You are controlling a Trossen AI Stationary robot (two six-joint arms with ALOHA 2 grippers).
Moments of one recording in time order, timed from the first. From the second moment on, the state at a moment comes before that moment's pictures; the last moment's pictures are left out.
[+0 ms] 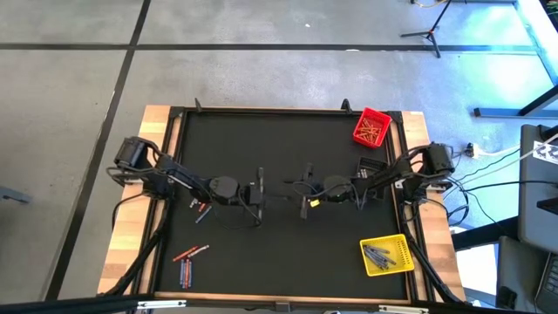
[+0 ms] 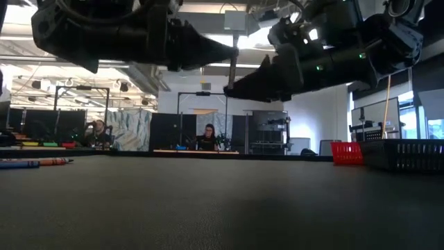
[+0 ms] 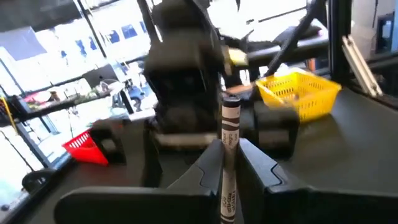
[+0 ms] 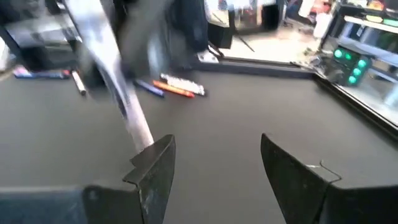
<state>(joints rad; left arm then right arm) -0.18 1.72 0.59 1.10 -0.23 0.25 0.14 1.77 0.62 0.95 0.22 -0.08</state>
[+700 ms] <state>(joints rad) -0.21 1.70 0.59 1.09 -0.30 0.31 0.14 1.78 0.69 0.99 0.13 -0.09</state>
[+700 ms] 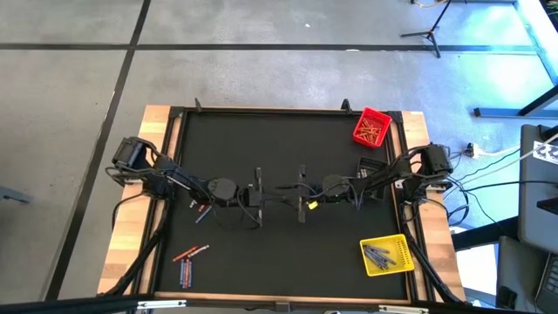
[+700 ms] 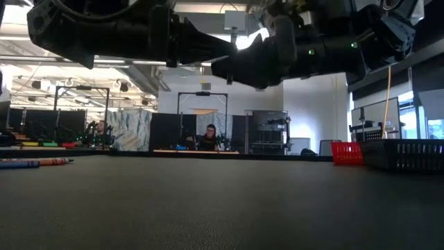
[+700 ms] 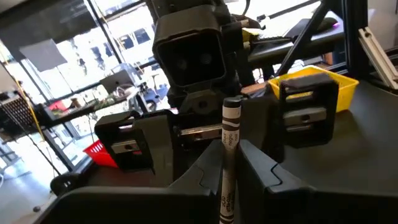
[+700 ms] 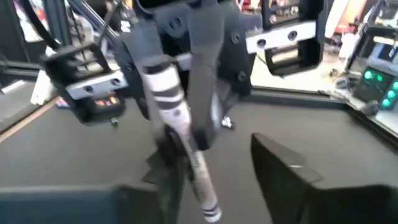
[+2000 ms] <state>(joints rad) -0.21 1.55 0.59 0.68 -0.41 0.11 0.06 1.07 0.70 -0.34 0.52 0.03</state>
